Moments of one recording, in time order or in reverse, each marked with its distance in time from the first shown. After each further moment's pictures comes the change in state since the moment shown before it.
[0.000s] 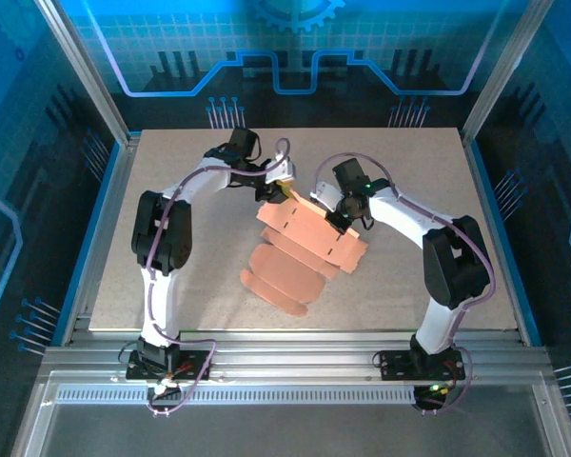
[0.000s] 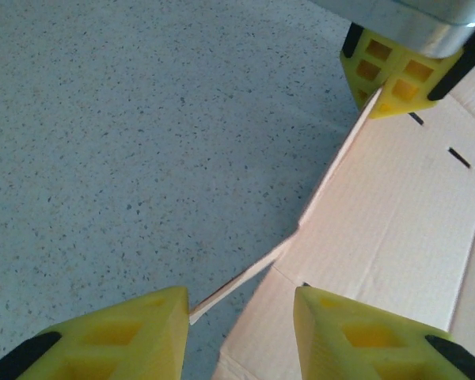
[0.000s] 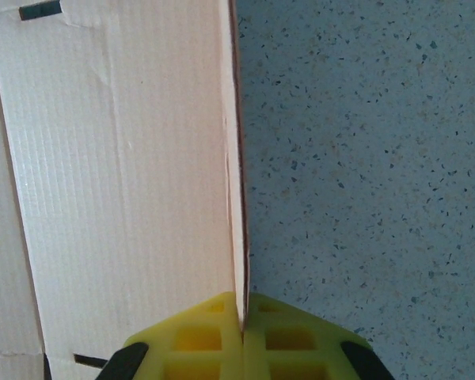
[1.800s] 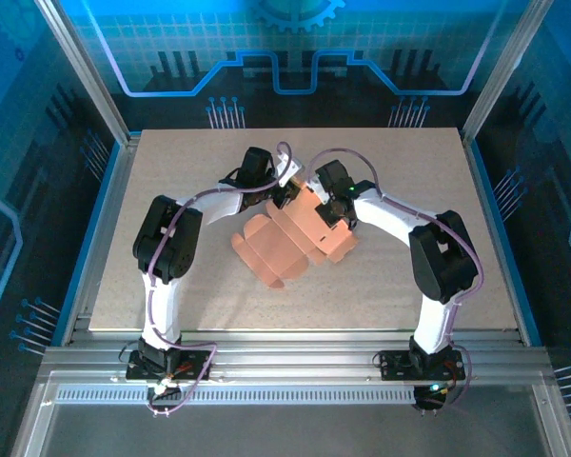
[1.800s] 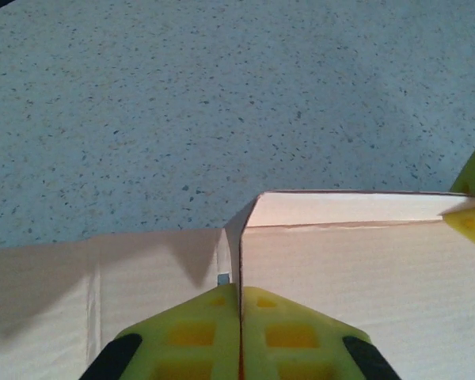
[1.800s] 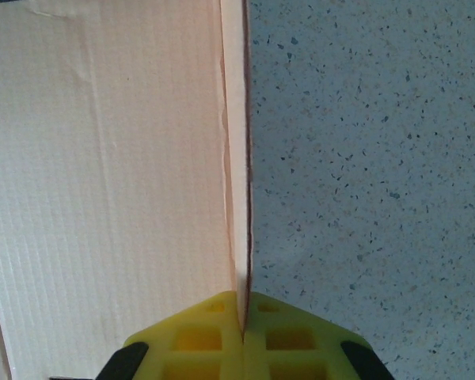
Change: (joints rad) left arm -0.098 -0.065 -0.320 0.605 -0.318 -0.764; right arm 0.080 0.072 0.047 0.096 0.315 0.308
